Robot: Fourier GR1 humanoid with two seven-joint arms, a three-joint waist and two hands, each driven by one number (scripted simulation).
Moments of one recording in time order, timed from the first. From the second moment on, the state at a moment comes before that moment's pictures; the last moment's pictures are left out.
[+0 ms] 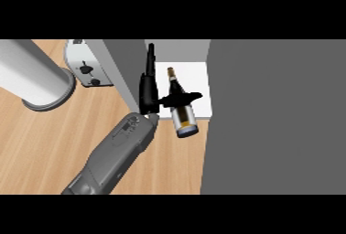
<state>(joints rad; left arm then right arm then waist) -0.76 0.00 -0.41 -0.81 0.38 0.75 -0.42 0.52 -0.07 0.26 -2.44 -0.18 0.29 0.14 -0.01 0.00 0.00</state>
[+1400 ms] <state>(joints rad) -0.05 0.42 -0.50 -1.84 0.39 0.48 -0.24 0.49 -0.18 0.25 -2.48 -0.13 0.31 0.22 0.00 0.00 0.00</state>
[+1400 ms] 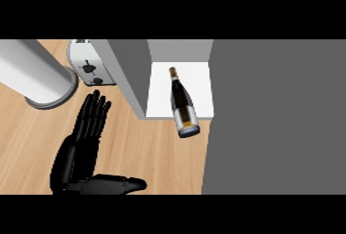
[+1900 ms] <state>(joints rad) 0.12 0.52 -0.38 -1.90 0.51 0.22 -0.33 0.51 -0.25 0.24 -2.47 -0.12 0.42 0.18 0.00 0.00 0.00</state>
